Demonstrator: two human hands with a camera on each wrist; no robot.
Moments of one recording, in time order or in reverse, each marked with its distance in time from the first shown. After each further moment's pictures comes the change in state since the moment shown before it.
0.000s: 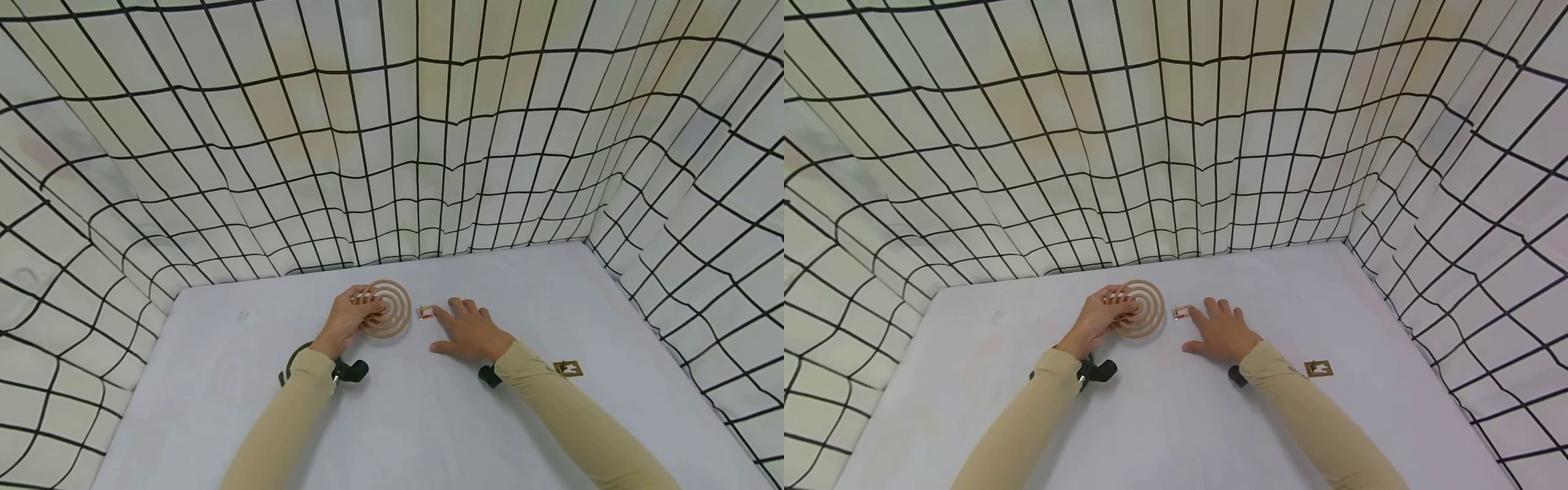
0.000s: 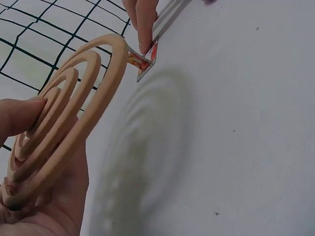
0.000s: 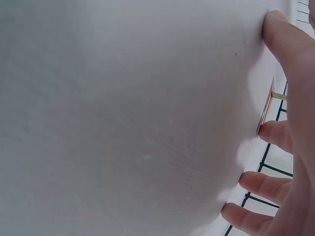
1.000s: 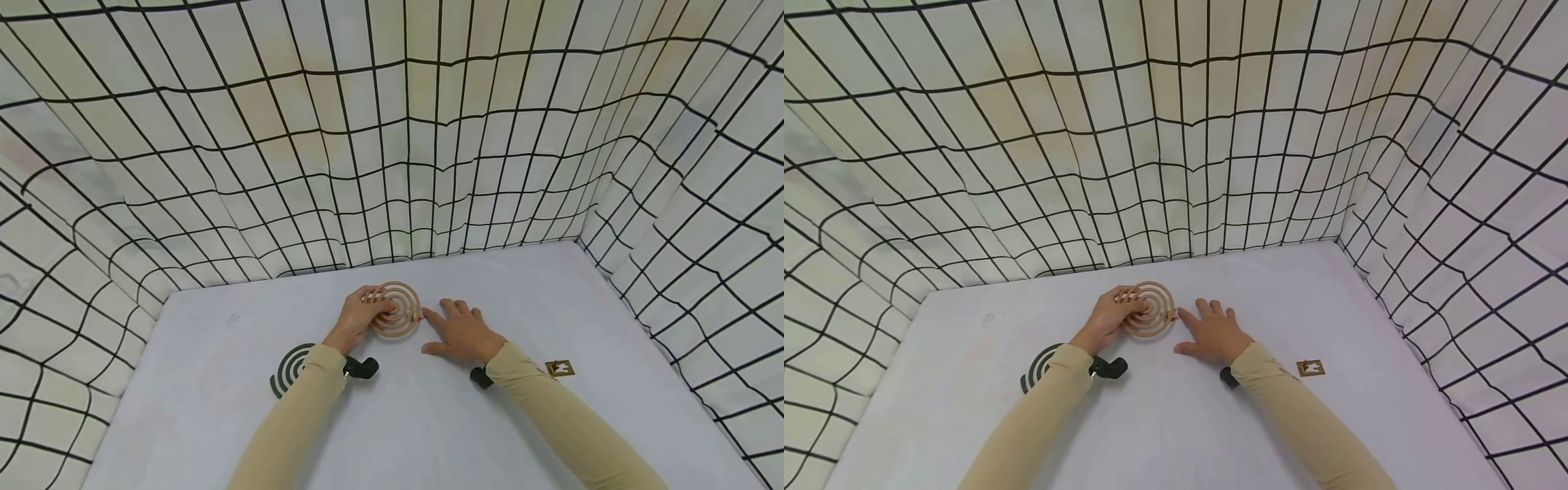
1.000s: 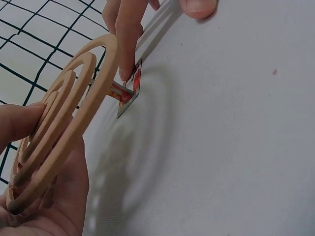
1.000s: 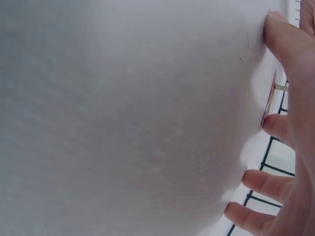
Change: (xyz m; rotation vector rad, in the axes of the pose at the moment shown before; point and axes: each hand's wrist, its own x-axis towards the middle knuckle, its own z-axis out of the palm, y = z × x) left_hand 0.018 -0.004 0.033 0.025 0.020 -0.022; right_hand 0.000 0.000 0.002 -0.032 0.033 -0.021
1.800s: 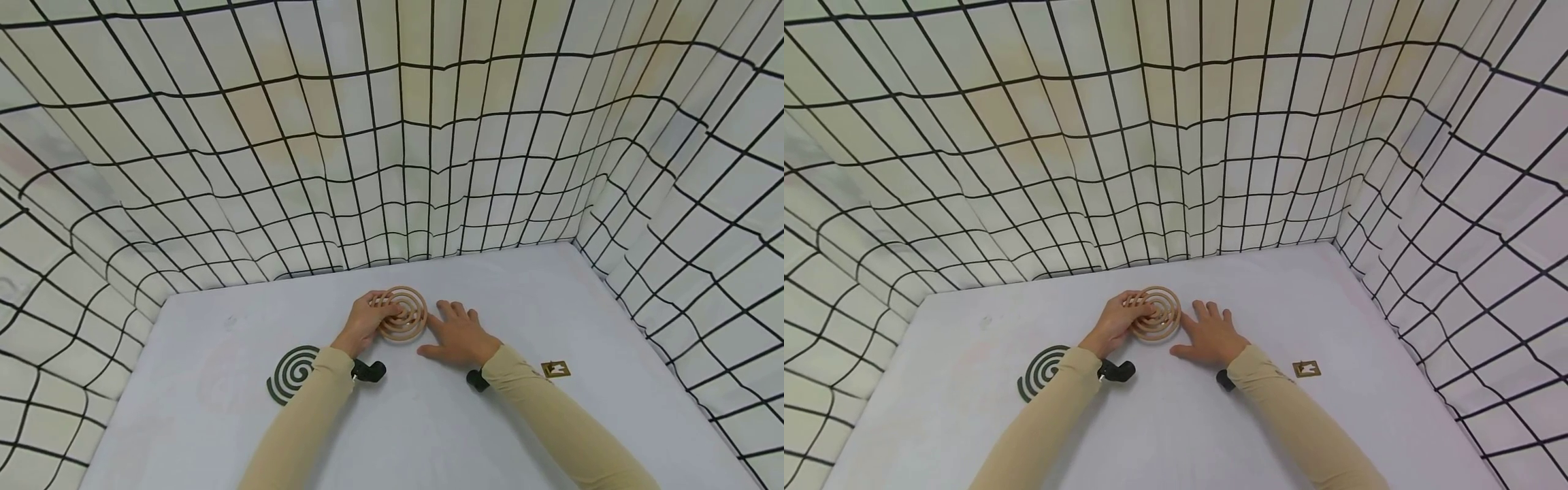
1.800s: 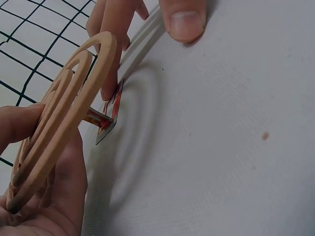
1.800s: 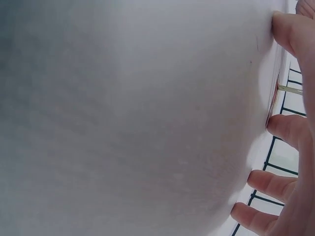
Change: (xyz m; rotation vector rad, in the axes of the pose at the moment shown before) left_hand 0.002 -0.008 0.023 -0.040 -0.027 0.009; right_hand 0.000 0.000 0.004 0.017 -0.005 0.040
